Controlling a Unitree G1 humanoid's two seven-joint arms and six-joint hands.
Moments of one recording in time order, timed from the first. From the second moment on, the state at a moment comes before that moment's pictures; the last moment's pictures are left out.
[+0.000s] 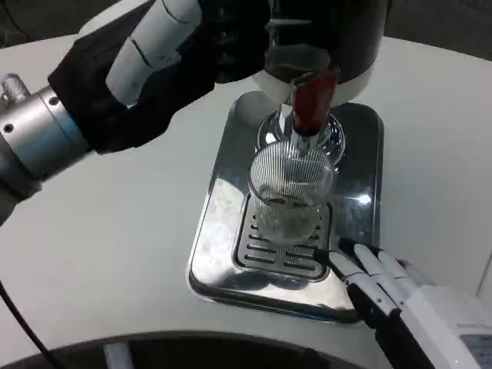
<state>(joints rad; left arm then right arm) -0.72 0.65 0.10 -0.21 -0.61 0.28 -0.72 0.62 0.00 0.14 -1.03 -1.02 -0.14 0.44</state>
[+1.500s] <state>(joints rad) -0.86 0.56 -0.06 -0.01 -0.26 0.06 -0.92 0.68 0.08 0.10 -1.03 -0.98 -0.26 0.45</state>
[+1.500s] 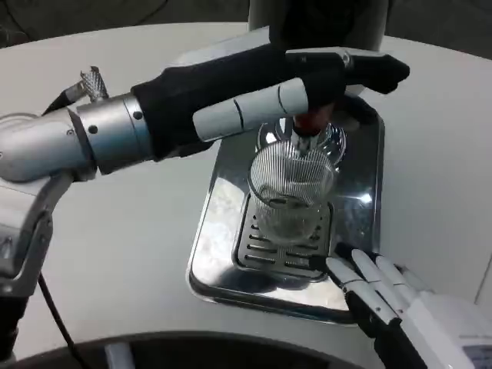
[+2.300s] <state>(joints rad) -0.86 0.56 -0.11 0.06 -0.12 -0.22 -0.90 0.58 0.07 0.10 -1.03 -0.90 -0.05 0.48</state>
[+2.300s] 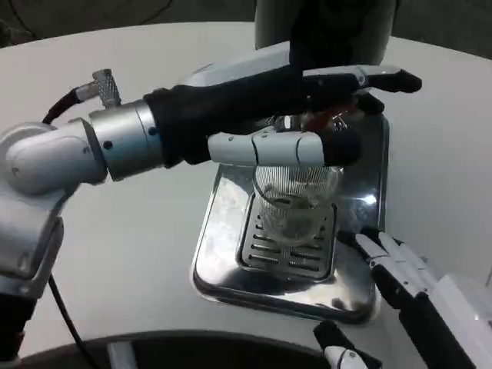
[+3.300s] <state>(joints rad) -0.87 0.56 -0.12 0.09 -0.11 -0.29 -0.89 0.34 -0.06 0.03 -0.72 -0.47 0.01 0.21</state>
